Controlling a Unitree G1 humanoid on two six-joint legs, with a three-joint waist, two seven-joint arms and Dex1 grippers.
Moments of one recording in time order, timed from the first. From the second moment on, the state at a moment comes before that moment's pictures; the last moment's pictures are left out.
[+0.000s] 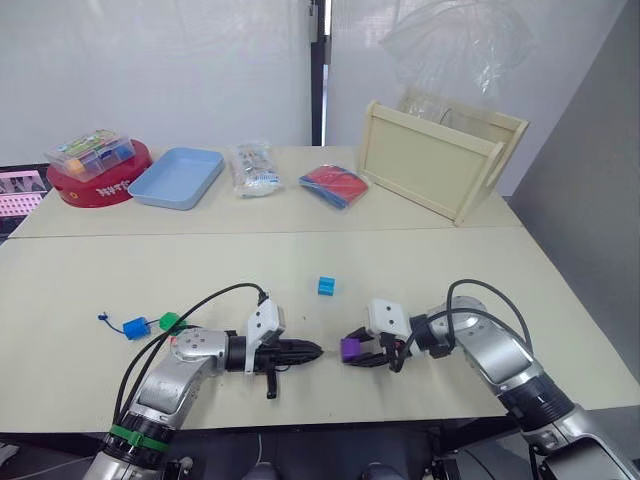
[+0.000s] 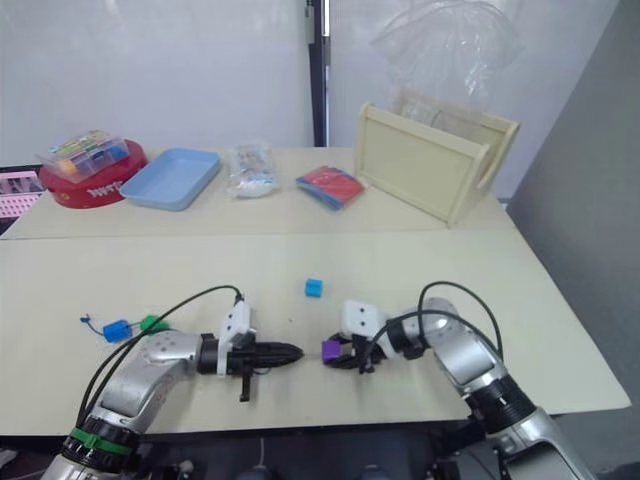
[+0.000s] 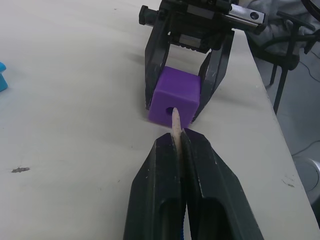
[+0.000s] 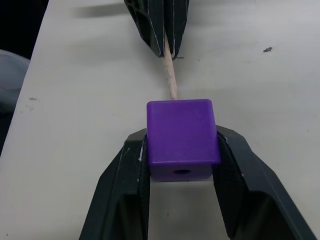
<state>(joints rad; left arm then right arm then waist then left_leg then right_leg) -0.28 0.51 -0.18 -0.05 -0.35 0.33 -1.14 -0.52 -0.60 0.38 -0.02 0.12 0.30 1.22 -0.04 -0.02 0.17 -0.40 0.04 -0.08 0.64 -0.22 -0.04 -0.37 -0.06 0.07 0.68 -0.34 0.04</state>
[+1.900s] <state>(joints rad) -0.38 0.42 -0.25 0.09 -0.24 0.25 -1.15 -0.49 -0.57 0.38 -0.08 0.08 0.38 1.18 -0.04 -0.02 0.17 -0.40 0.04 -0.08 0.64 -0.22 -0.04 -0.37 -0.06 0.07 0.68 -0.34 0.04</state>
